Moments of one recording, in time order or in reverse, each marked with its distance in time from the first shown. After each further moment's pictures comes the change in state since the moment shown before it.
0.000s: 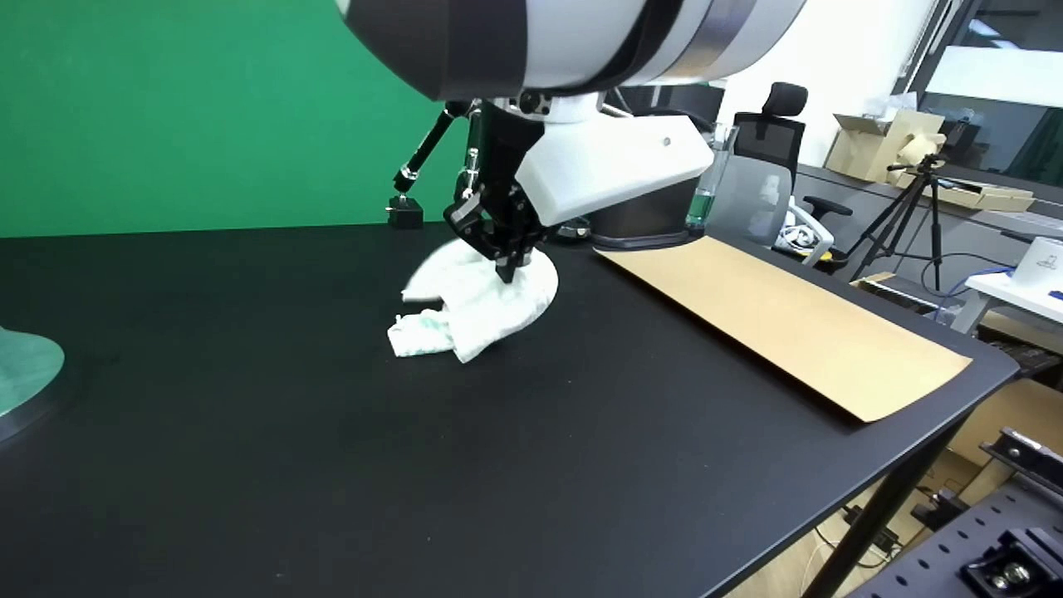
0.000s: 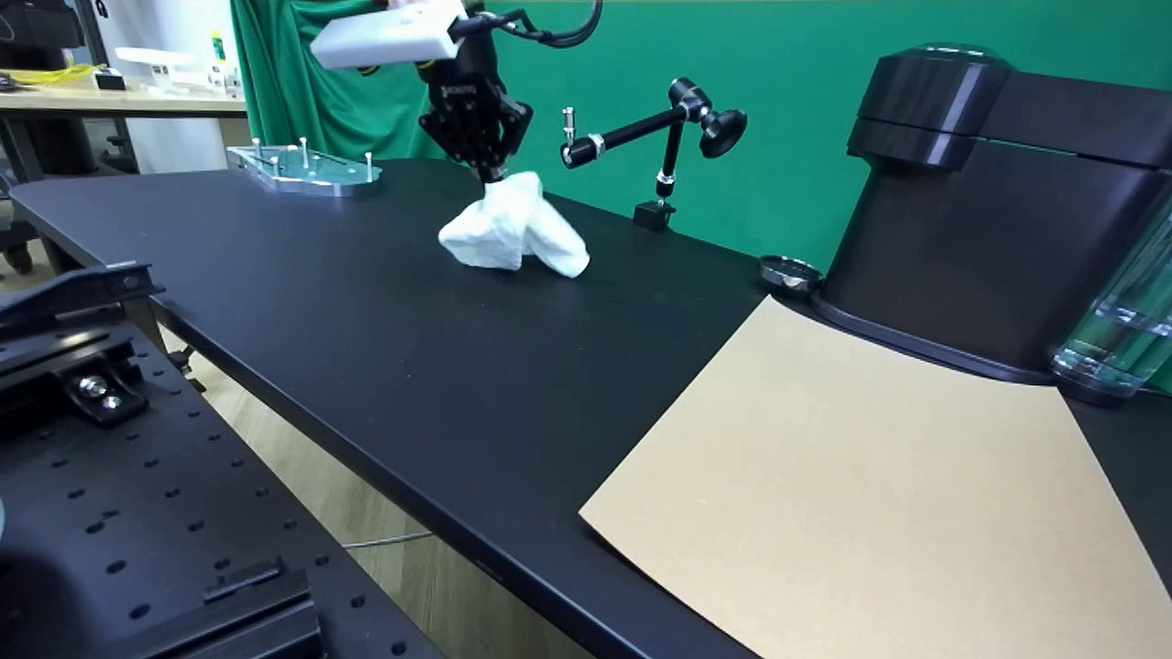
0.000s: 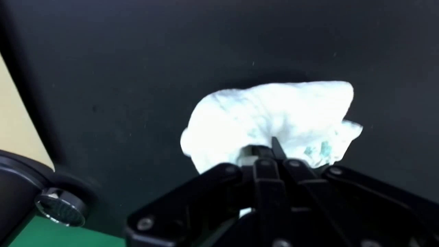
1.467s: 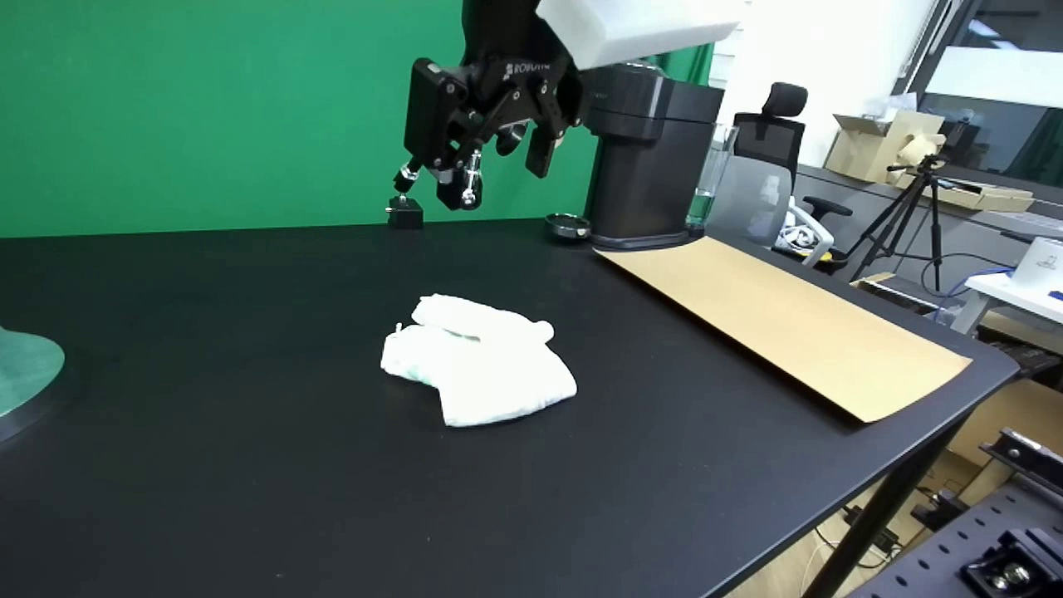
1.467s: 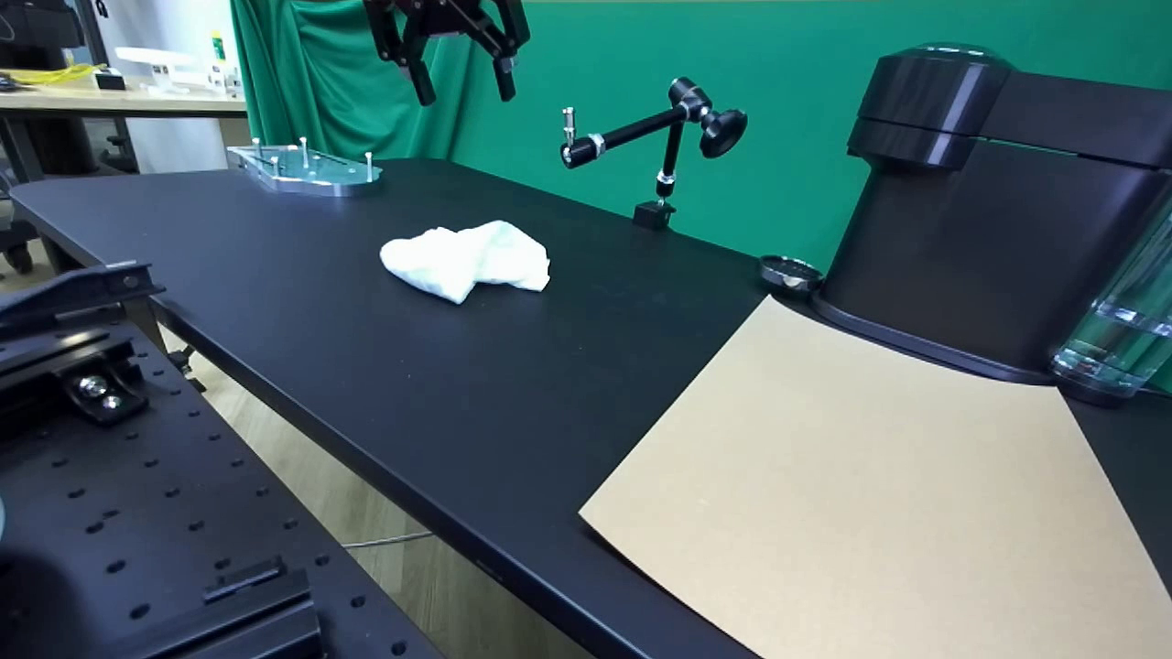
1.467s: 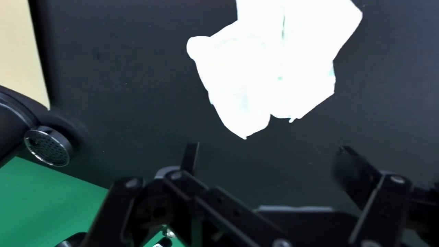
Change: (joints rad) arm 0.755 -0.025 -0.762 -0.044 -0.175 -0.188 -0.015
